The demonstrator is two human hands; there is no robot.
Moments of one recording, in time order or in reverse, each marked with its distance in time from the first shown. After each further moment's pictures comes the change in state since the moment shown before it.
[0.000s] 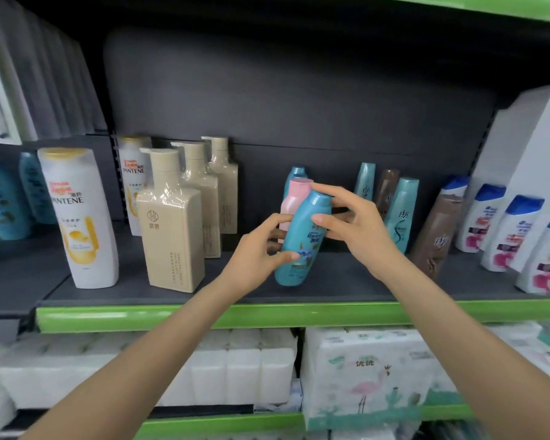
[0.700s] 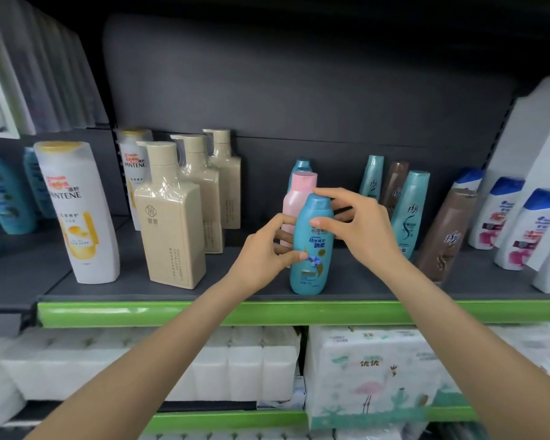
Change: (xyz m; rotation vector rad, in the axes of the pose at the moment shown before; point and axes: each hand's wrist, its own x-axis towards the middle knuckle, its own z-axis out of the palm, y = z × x) left_hand 0.004 -0.003 0.012 -0.008 -0.007 -0.079; right_hand 0.006 0.013 -0.001 -0.382 0.081 -0.034
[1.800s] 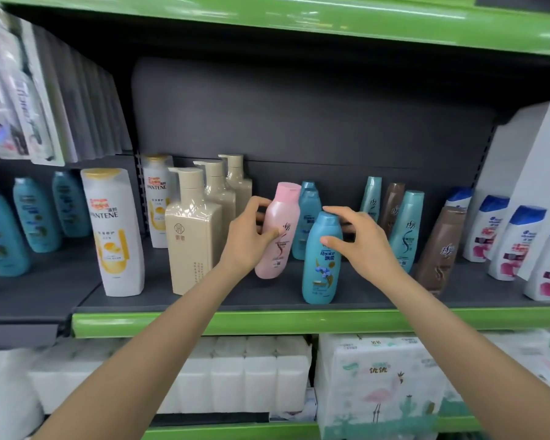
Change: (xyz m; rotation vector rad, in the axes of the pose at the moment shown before) left_hand 0.010 0.017 -0.051 0.157 0.322 0.069; right_hand -0.014 -0.019 0.002 -0.072 -0.012 0.057
